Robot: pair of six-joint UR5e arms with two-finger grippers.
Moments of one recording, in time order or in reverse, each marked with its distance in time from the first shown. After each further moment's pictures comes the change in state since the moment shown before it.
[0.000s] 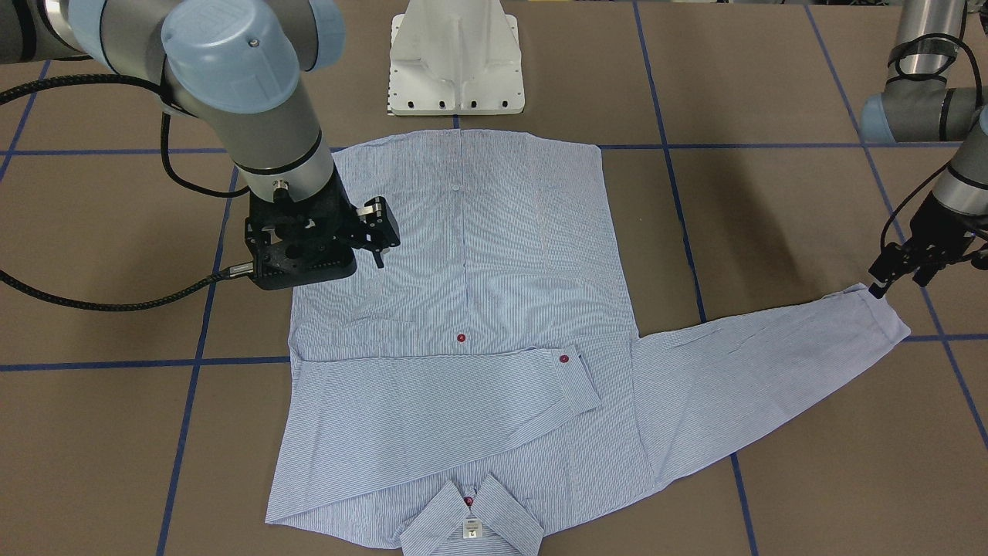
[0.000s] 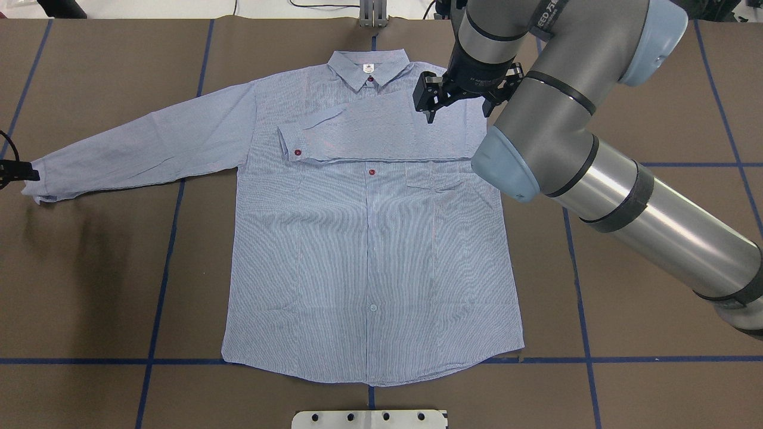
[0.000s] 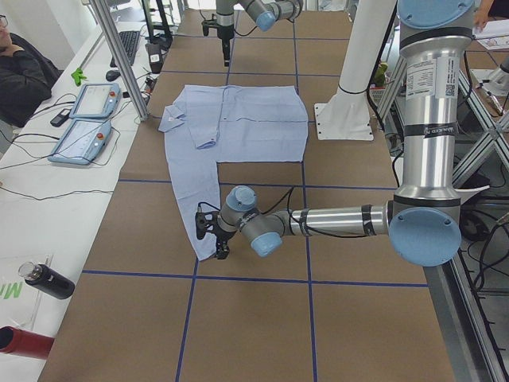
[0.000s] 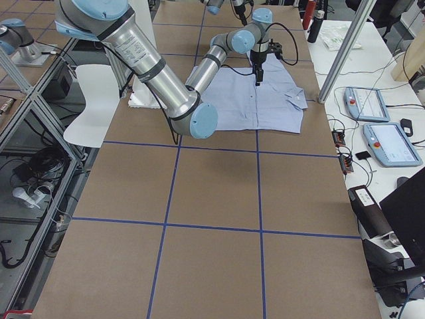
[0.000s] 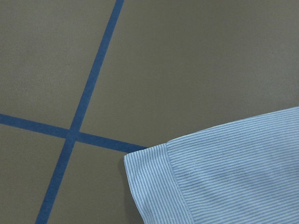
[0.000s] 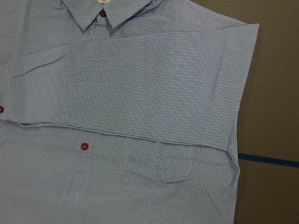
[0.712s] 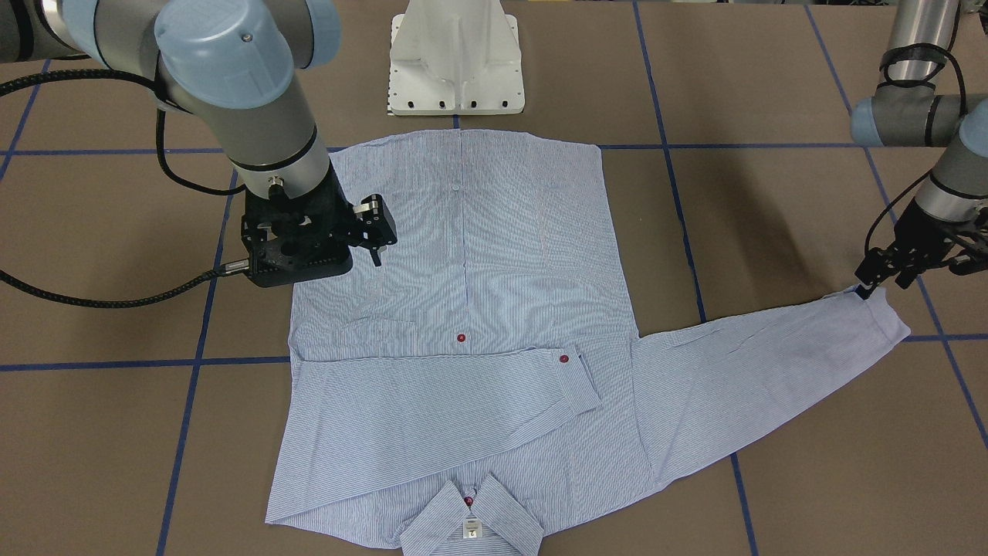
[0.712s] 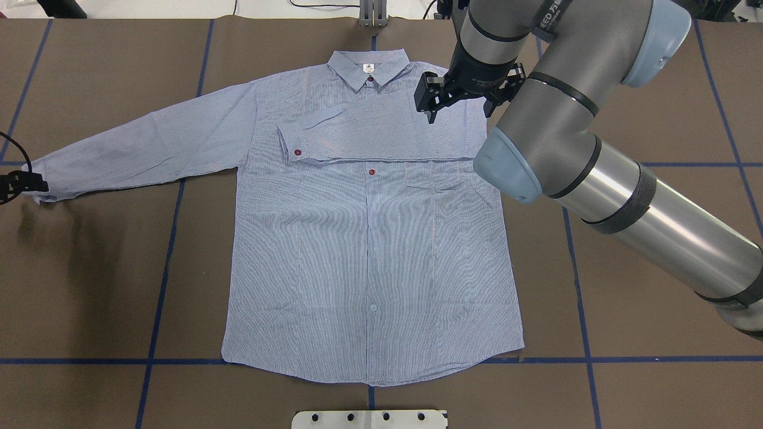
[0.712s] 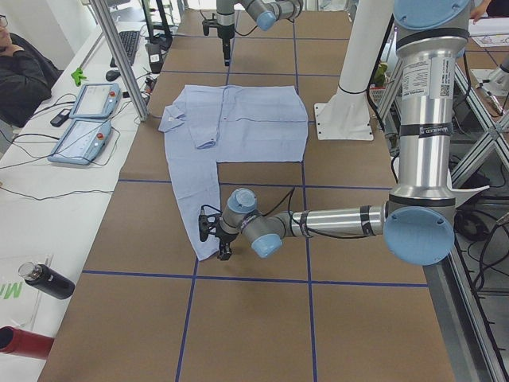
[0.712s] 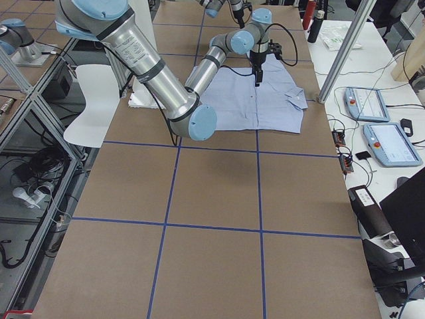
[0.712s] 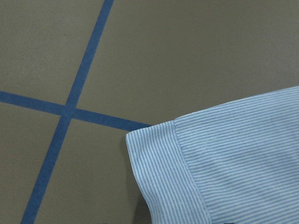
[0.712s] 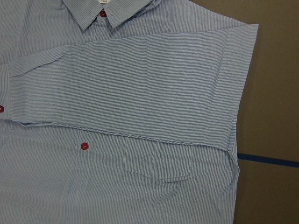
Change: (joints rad) left arm 0.038 -0.010 0.030 -0.002 0.006 -0.002; right arm -0.002 -0.002 0.005 0.000 -0.004 0.000
